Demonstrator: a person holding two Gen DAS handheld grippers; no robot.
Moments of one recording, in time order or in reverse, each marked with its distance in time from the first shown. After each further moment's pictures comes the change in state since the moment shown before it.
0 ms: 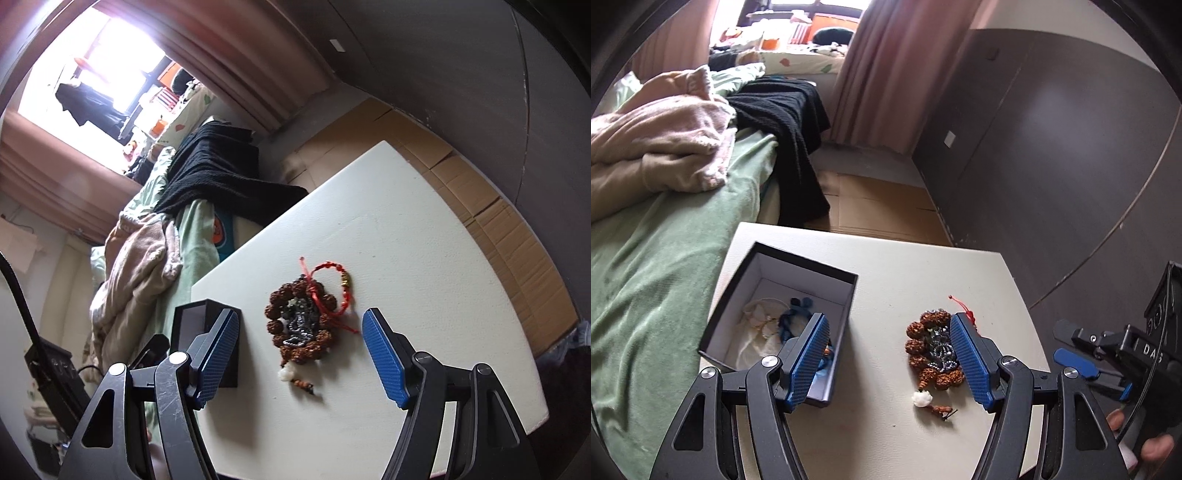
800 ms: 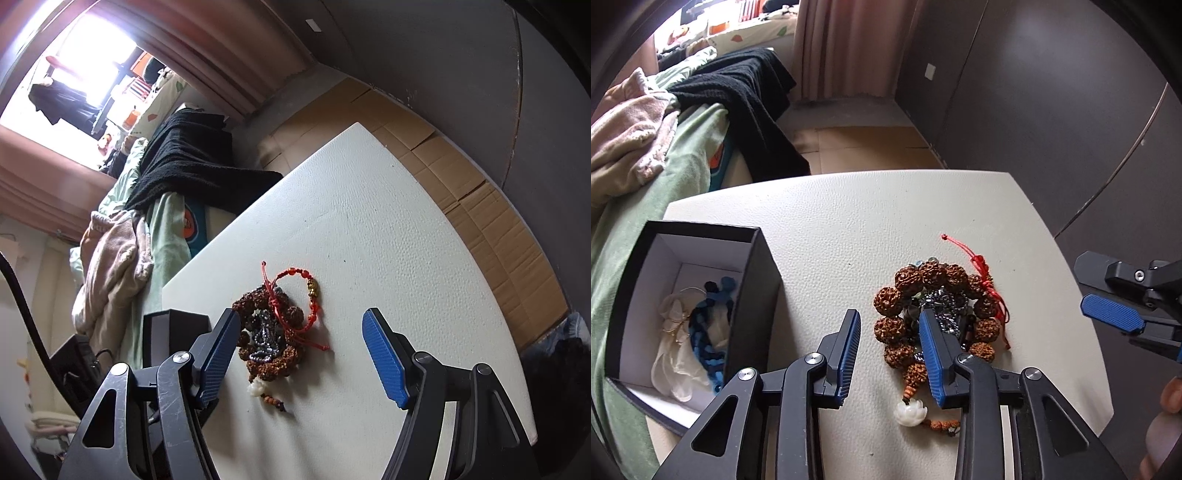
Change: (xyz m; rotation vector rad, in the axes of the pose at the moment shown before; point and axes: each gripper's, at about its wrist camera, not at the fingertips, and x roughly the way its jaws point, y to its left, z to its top) left arm 0.097 -0.036 -0.018 0.161 0.218 0.049; right arm 0.033 -0.018 0.018 0.038 0.083 -0.072
